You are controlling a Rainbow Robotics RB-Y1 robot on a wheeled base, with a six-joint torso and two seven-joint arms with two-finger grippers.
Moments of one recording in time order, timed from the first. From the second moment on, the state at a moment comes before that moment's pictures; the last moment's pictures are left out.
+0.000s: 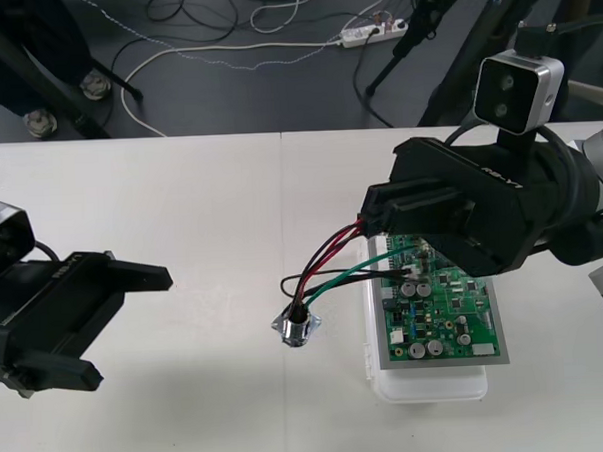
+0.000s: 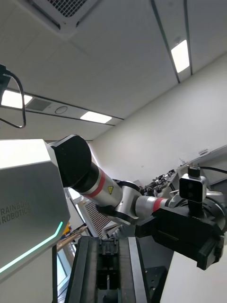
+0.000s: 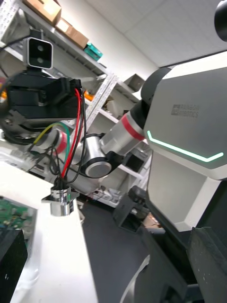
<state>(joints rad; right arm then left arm) -0.39 -0.53 0.22 -1.75 0.59 -1.43 -0.53 -0.07 0.92 -0.22 -1.71 -0.47 -1.53 0.20</state>
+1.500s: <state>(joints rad) -0.25 -0.57 0.06 -1.93 0.78 -1.08 -0.51 -0.44 0.96 -0.26 -1.59 -0.54 -1.28 0.20</state>
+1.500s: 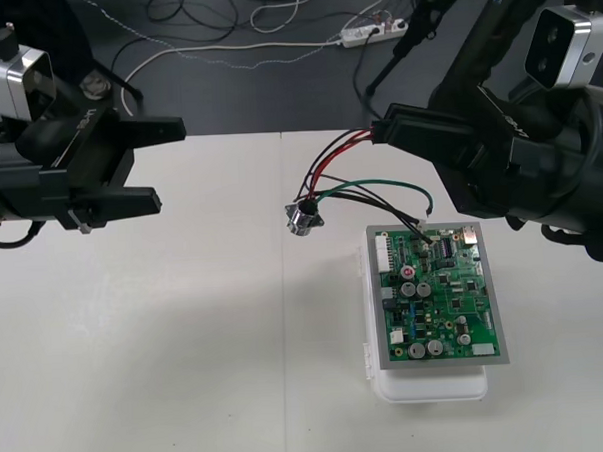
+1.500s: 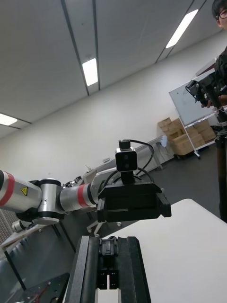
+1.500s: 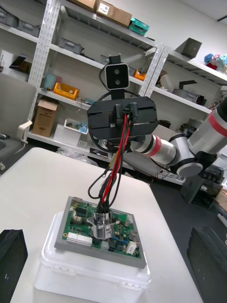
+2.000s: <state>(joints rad) -0.19 -0.57 0.03 -2.04 0.91 -1.08 -0.45 -0.53 0.90 -0.27 -1.59 -0.59 -1.23 0.19</state>
